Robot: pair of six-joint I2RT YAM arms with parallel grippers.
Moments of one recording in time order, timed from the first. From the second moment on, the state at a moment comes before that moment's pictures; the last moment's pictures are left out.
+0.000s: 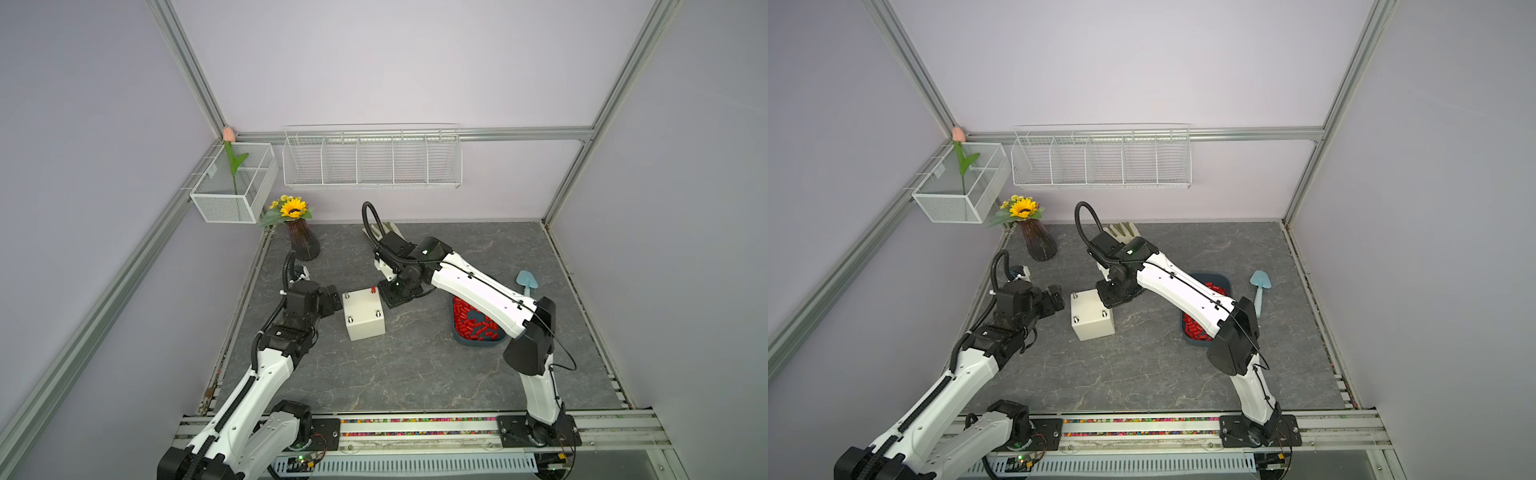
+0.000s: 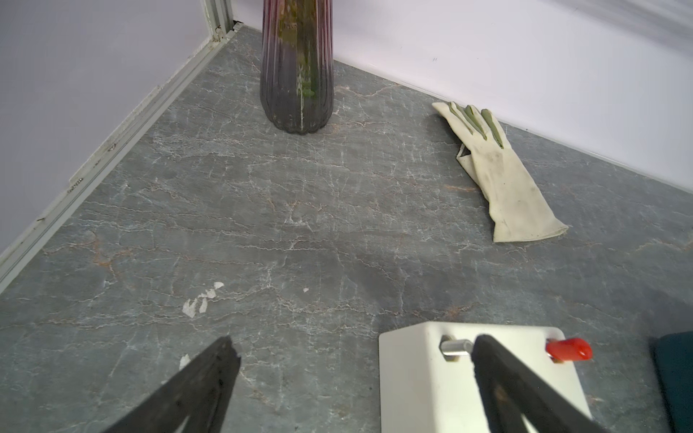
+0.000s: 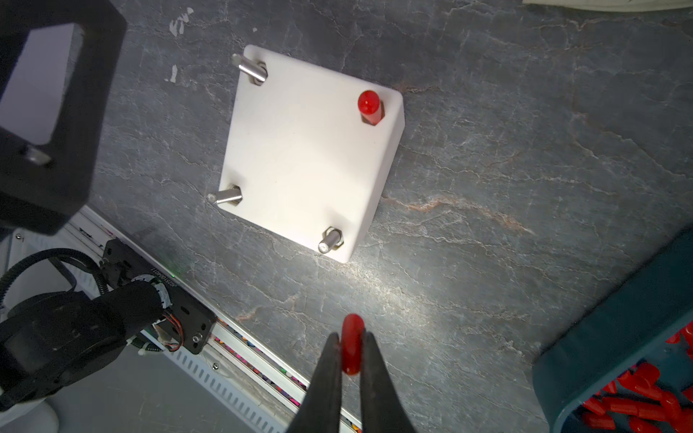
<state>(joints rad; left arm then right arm) -0.30 0.93 0.65 -0.30 -0.24 -0.44 0.93 2.07 2.15 -1.30 -0.10 0.42</state>
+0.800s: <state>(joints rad) -0.30 0.93 0.64 -0.29 -0.23 -0.43 0.95 2.18 2.22 -1.30 -0.14 0.43</state>
